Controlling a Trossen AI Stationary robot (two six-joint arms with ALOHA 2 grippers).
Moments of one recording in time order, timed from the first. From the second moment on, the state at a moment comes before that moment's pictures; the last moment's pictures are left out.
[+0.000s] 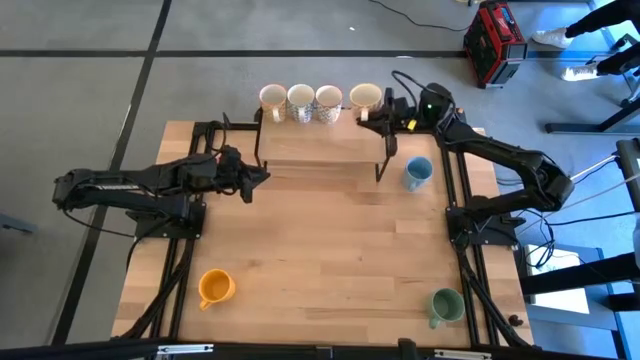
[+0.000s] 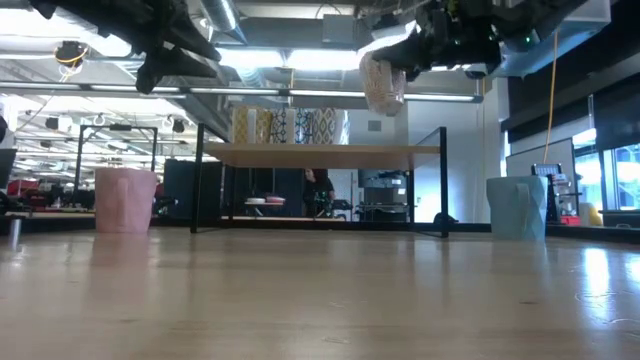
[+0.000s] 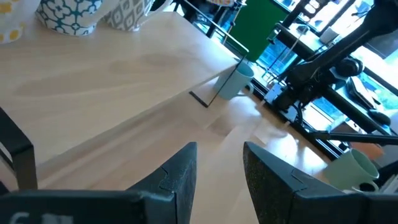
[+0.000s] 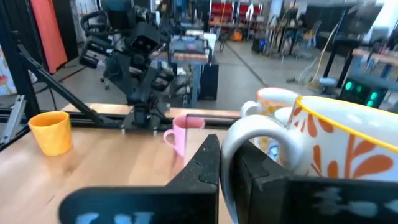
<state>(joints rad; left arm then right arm) 0.11 0.70 0.59 -0.21 -0.28 -0.63 -0.75 1.31 0.92 0.35 -0.77 -0.13</state>
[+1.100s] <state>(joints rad) 0.11 0.70 0.59 -0.17 -0.43 -0.59 -0.90 1.58 0.89 0.53 -0.94 -0.24</state>
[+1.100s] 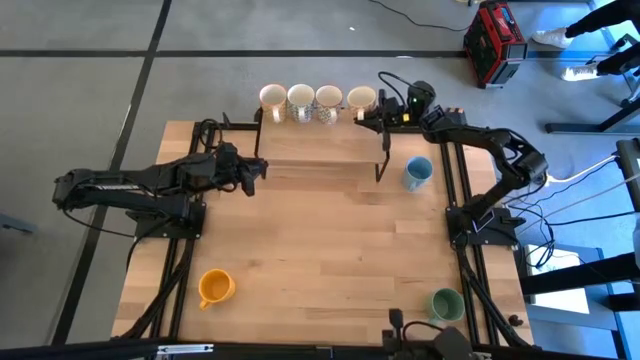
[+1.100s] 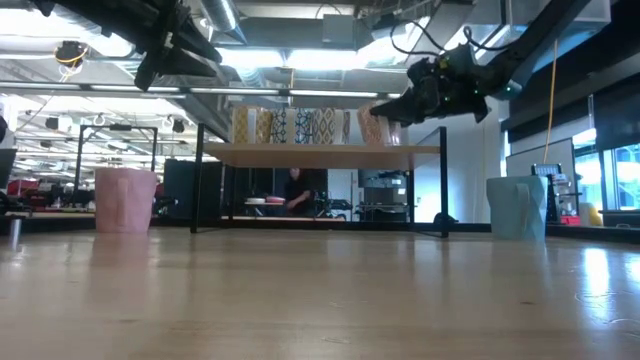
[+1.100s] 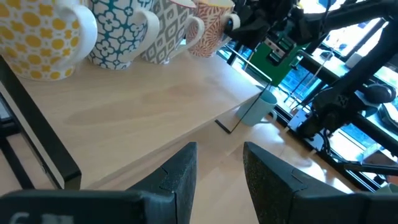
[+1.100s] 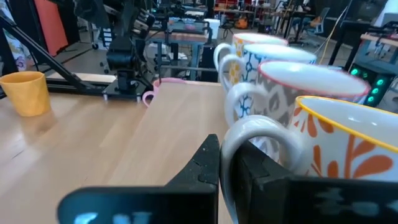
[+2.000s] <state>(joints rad) 0.11 0.70 0.59 -0.16 -0.44 -0.60 -0.90 1.60 0.89 0.47 -0.87 -0.23</state>
